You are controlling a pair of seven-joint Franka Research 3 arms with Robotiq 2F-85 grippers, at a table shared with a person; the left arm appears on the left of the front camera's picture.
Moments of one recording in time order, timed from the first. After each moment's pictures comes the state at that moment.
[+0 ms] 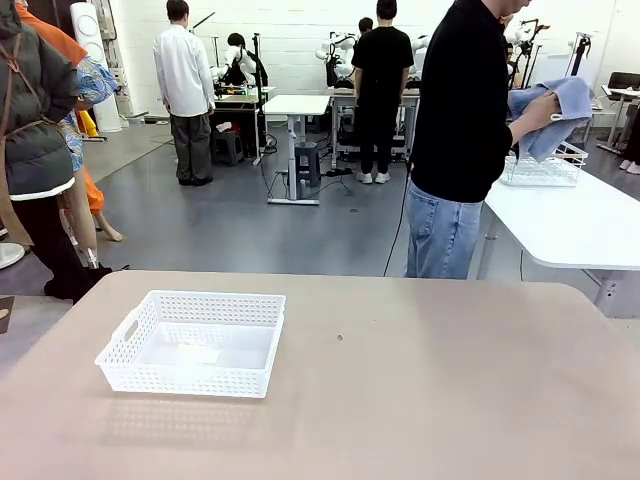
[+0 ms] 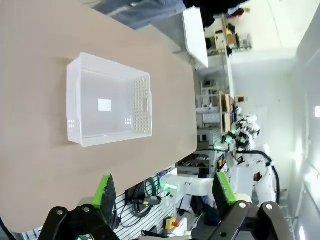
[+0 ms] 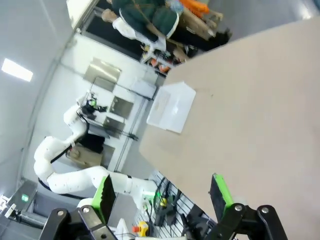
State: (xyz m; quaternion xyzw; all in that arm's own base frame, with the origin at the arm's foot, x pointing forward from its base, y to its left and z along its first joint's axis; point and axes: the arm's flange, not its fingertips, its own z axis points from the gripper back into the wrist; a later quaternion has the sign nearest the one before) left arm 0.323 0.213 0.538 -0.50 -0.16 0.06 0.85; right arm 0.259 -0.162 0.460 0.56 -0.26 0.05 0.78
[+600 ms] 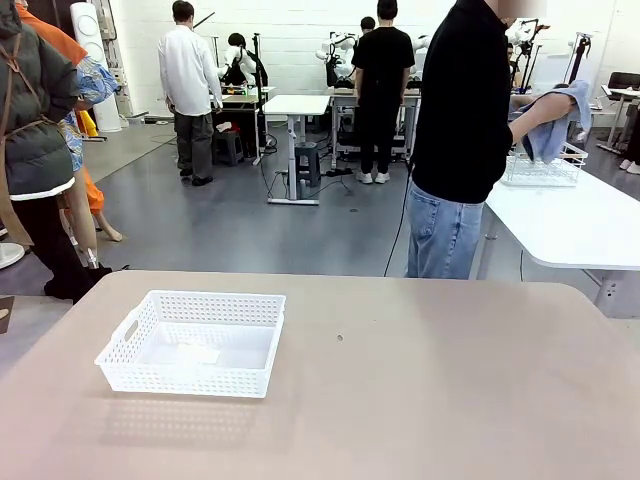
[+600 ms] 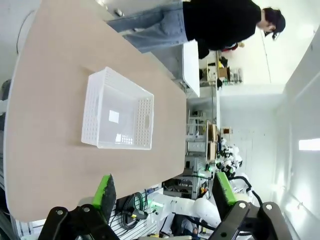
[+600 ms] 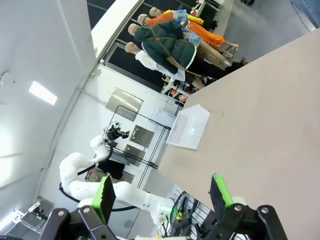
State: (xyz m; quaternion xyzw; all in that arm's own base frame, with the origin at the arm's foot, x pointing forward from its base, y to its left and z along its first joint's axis) left arm 0.287 0.285 0.525 -0.52 -0.19 0.15 0.82; right arm 0.200 -0.239 0.452 0.61 -0.31 0.01 0.73
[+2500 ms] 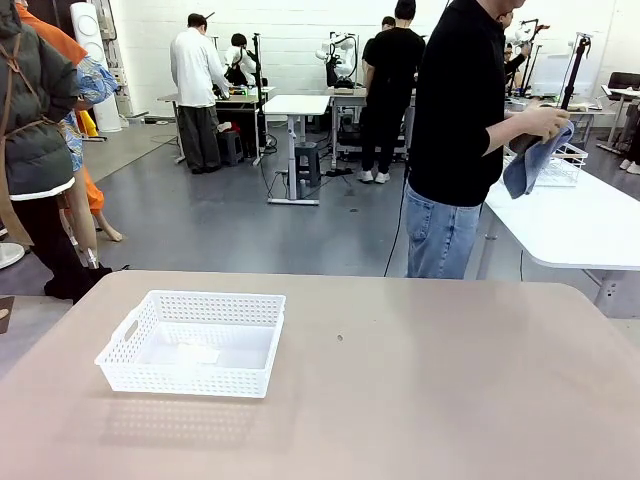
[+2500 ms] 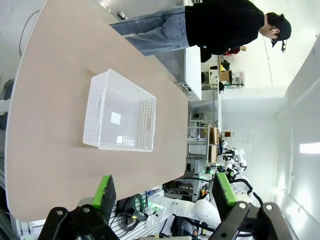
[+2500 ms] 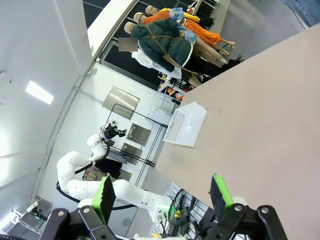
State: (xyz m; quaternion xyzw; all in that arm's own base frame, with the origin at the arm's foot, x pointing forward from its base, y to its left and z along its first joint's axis) left arm 0.289 0.283 0.525 -0.52 -0.19 0.15 0.82; right arm 0.199 -0.239 0.453 0.60 -0.31 0.01 0.74
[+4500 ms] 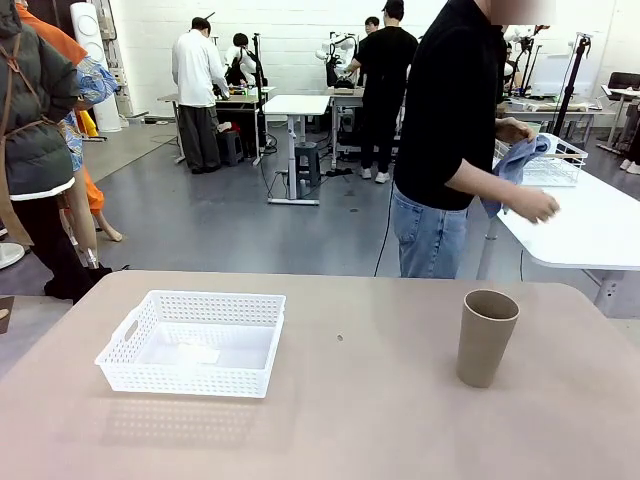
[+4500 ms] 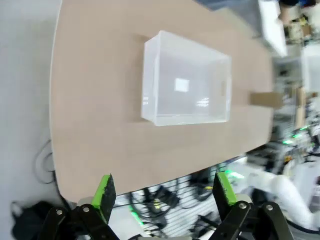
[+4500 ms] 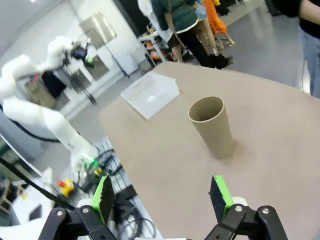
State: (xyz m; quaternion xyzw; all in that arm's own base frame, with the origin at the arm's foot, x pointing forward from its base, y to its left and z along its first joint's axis) left arm 0.338 0.194 0.541 -0.30 -0.10 0.05 0.95; right arm 0.252 -0.183 0.473 0.43 -0.38 0.29 0.76
